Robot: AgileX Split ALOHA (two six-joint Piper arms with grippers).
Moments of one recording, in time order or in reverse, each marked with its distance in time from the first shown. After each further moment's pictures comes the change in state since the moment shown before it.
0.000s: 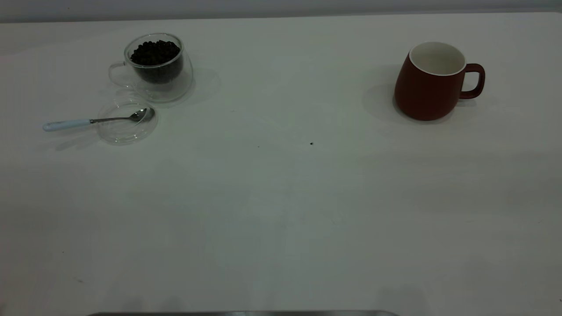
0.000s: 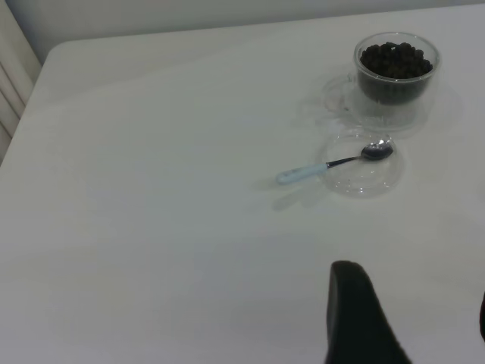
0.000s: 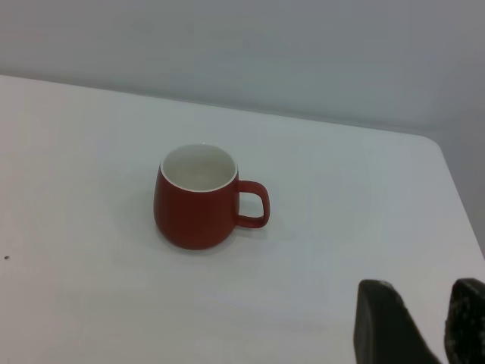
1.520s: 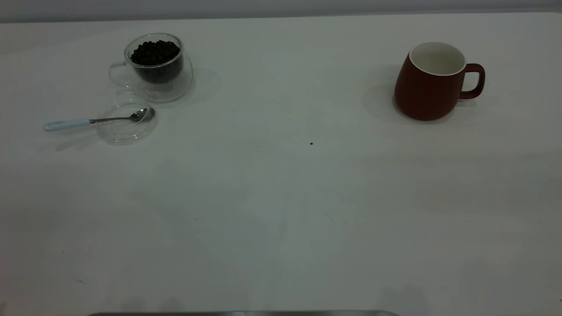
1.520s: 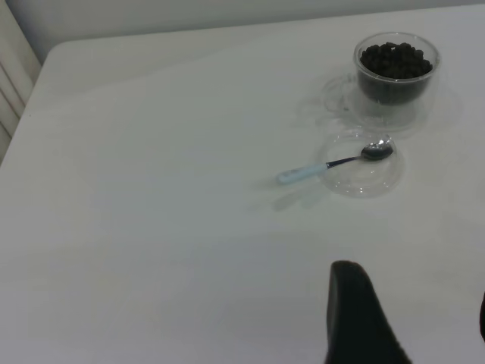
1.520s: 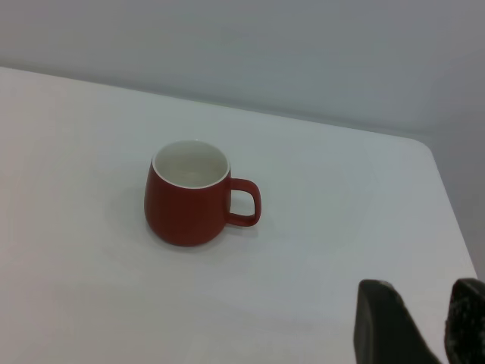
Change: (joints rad) left arm 0.000 0.000 0.000 0.000 0.000 0.002; right arm 0.000 0.000 0.000 -0.026 0.000 -0.008
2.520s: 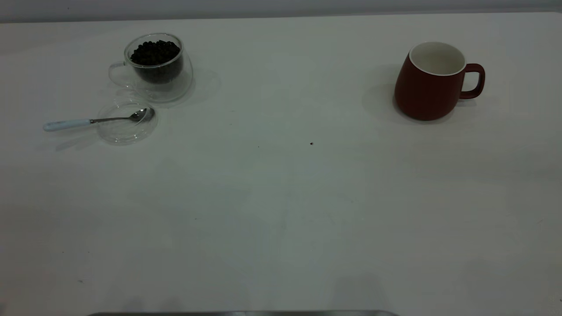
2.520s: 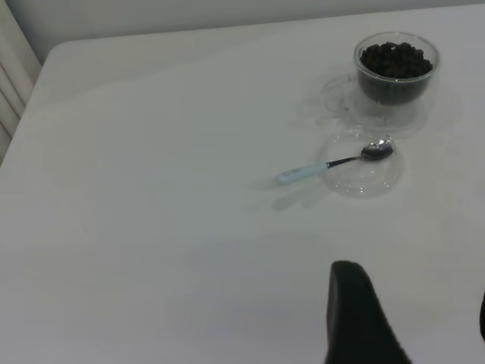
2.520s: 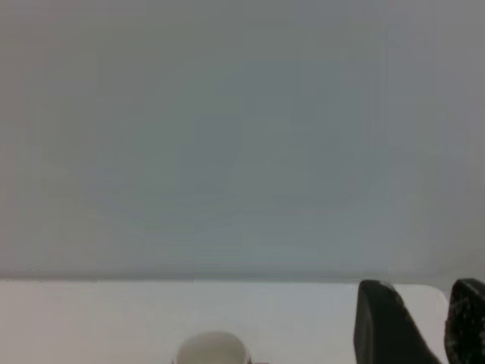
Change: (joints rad) left arm 0.000 0.000 0.000 0.000 0.000 -0.001; right arm 0.000 0.000 0.012 0.189 -0.340 -0.006
